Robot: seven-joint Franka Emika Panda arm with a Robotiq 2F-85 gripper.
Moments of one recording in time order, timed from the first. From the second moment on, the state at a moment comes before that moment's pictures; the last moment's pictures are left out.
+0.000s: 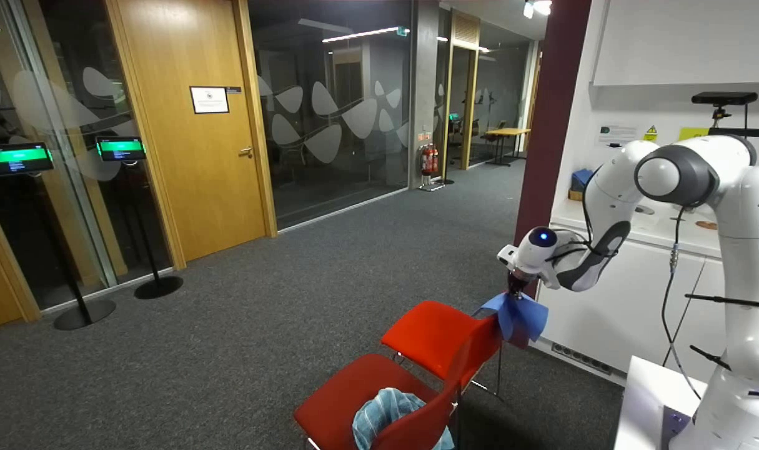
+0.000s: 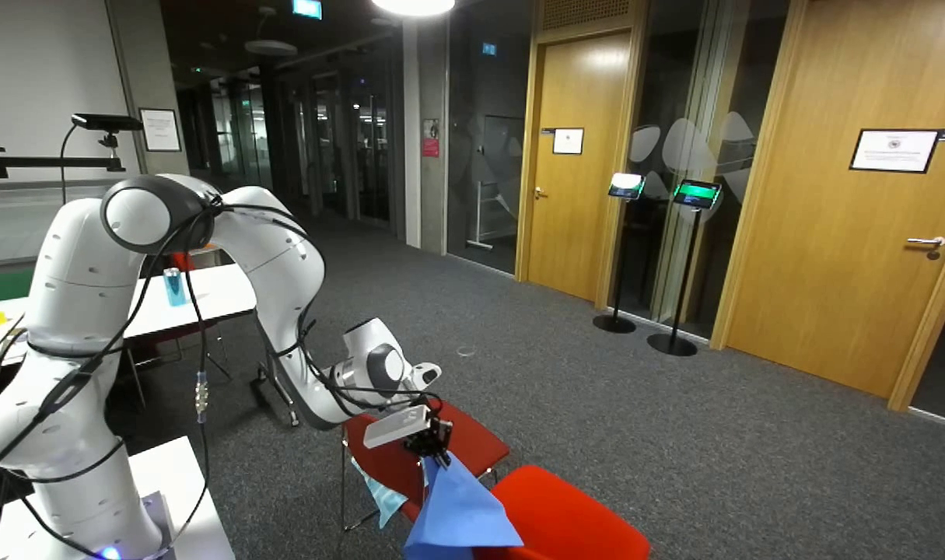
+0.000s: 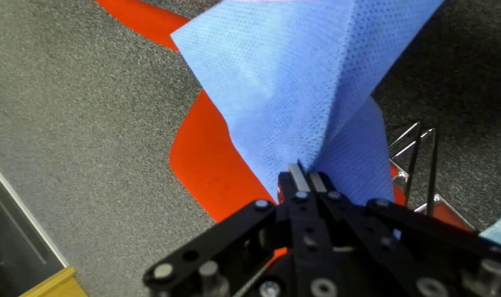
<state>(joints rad) -0.24 0.37 -0.29 -2.27 -1.31 3.05 0.13</state>
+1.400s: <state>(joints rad) -0.50 0.39 0.03 -2.28 -0.74 2.97 -0.48</state>
